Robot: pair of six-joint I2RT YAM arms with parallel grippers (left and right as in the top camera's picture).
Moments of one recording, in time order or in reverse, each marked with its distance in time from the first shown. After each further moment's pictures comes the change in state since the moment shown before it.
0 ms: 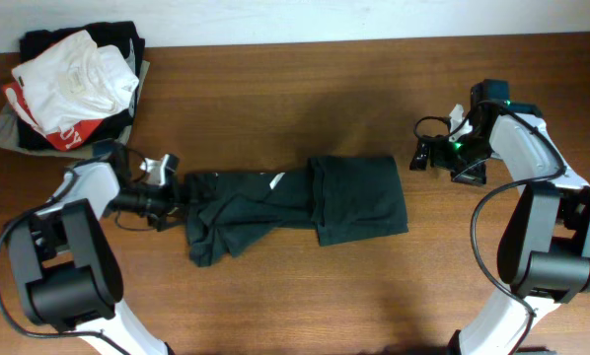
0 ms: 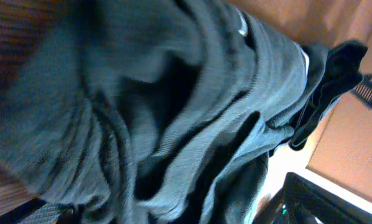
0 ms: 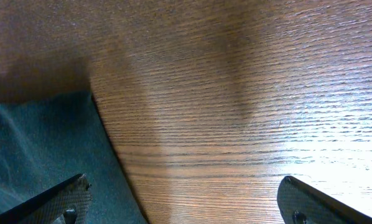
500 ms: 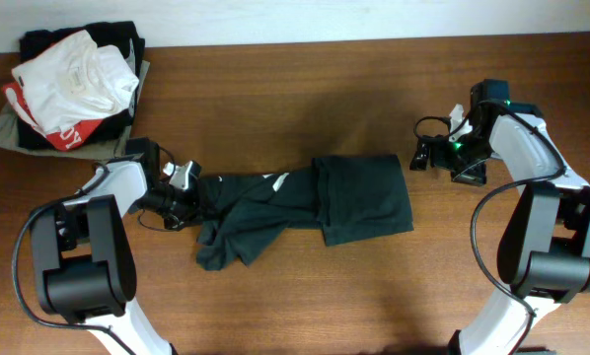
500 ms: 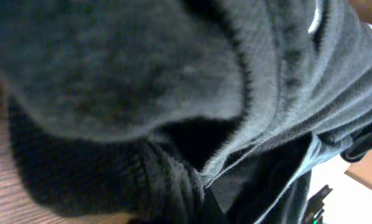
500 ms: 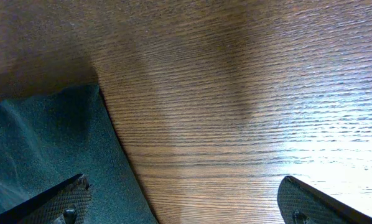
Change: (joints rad) left arm -0.121 0.013 -0.030 0.060 -0.146 -0.133; right arm 0.000 0.000 0.000 0.000 0.003 0.000
